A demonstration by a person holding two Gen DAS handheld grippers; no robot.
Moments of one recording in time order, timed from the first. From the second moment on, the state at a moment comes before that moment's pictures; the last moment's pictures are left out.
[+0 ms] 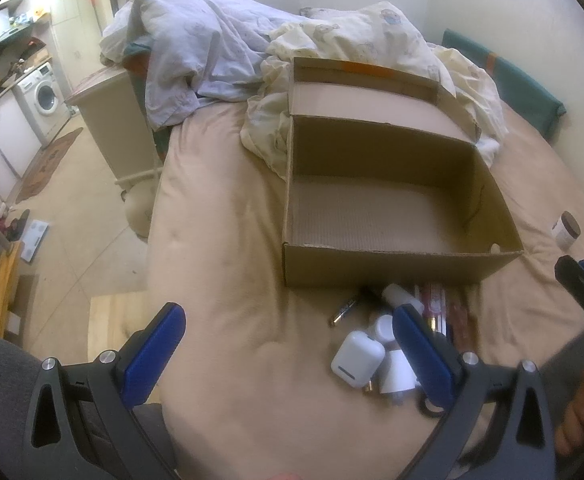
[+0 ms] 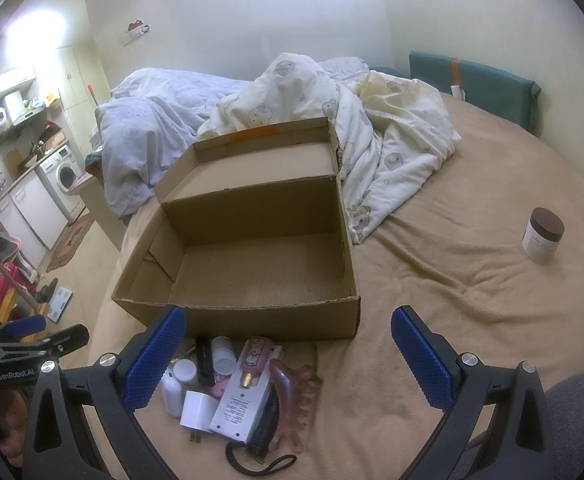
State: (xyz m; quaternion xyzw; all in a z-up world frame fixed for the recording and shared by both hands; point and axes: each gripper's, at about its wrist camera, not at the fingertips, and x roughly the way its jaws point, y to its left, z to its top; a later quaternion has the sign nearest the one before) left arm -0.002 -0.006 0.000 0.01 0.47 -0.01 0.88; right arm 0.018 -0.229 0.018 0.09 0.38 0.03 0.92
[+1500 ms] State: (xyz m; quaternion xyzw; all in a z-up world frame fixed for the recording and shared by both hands) left arm 0.035 -0.052 -0.111 0.12 0.62 -0.09 0.77; right arm 0.057 -0.238 -0.040 0.15 0.53 0.03 0.84
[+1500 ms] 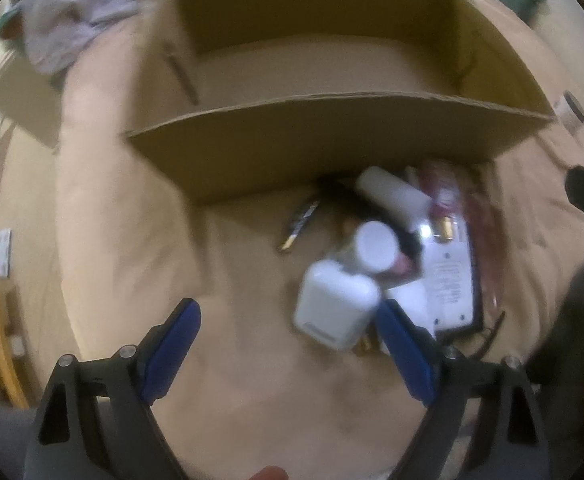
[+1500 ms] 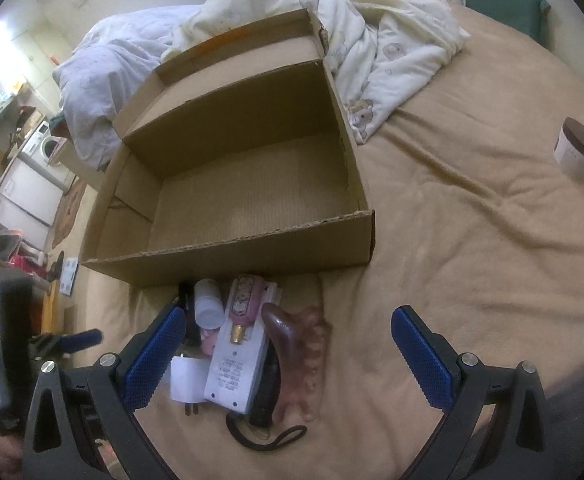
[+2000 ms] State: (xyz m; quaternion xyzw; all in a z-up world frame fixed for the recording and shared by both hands) left arm 0.064 -0.066 -0.131 0.11 0.65 -0.11 0.74; right arm 0.058 -0.245 -0.042 0.17 0.53 0.03 0.83
